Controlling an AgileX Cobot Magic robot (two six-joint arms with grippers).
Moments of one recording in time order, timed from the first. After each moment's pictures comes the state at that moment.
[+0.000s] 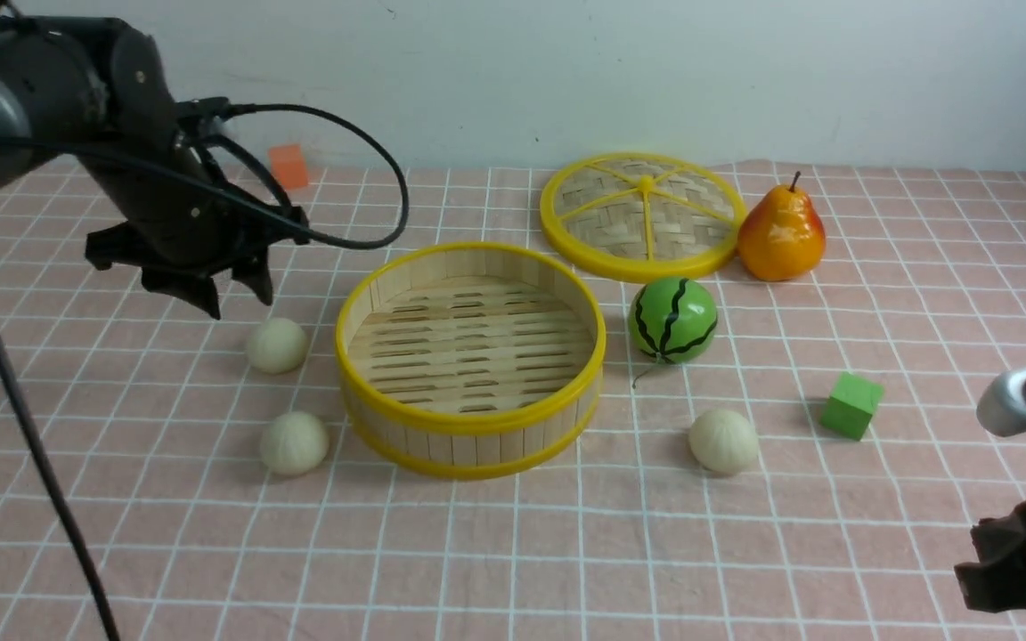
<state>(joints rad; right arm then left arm) 0.22 1.05 -0.59 0.07 0.49 -0.03 -0.13 2.06 -1.79 0.00 0.93 -0.24</state>
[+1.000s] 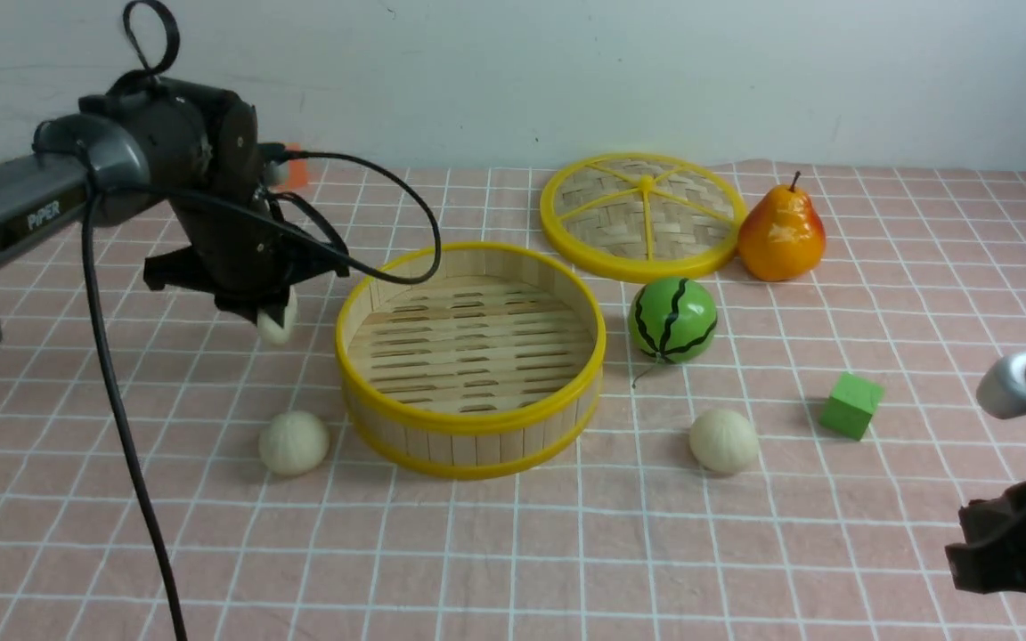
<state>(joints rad) 0.22 1.05 -0.59 0.10 0.45 -0.03 -0.18 2.15 -1.86 0.11 0.91 -0.36</state>
